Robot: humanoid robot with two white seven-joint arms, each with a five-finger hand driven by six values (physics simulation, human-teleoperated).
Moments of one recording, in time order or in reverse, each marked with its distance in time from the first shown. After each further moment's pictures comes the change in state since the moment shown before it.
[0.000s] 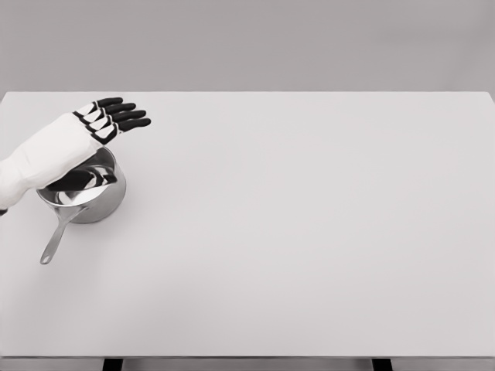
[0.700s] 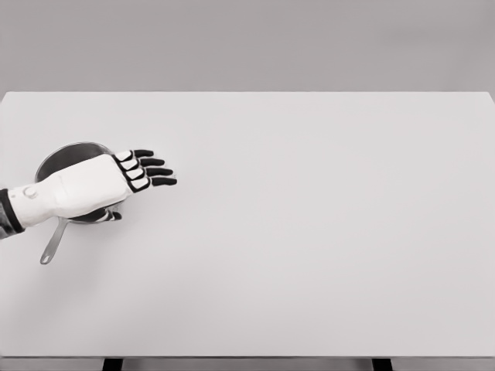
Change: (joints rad) left arm -0.087 0.183 -0.274 -0.002 -0.103 0.000 -0.026; right arm 0.000 0.000 0.000 0.000 0.000 0.000 0.000
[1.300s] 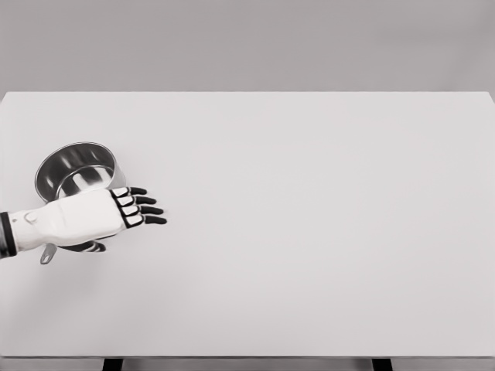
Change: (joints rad) left arm 0.009 0.123 -0.124 0.000 -0.029 0.000 0.000; right arm 0.000 0.000 0.000 0.000 0.000 0.000 0.000
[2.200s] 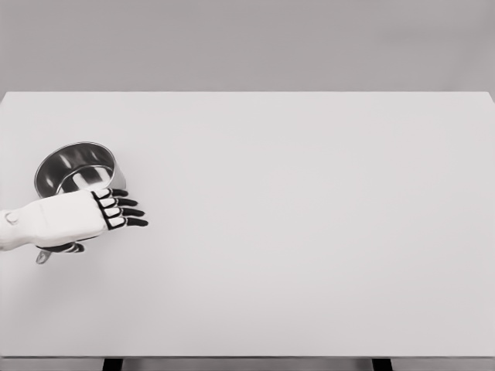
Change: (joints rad) left arm 0.018 0.077 0.016 0.002 -0.012 0.000 -0.001; right arm 0.000 0.000 0.000 0.000 0.000 0.000 0.000
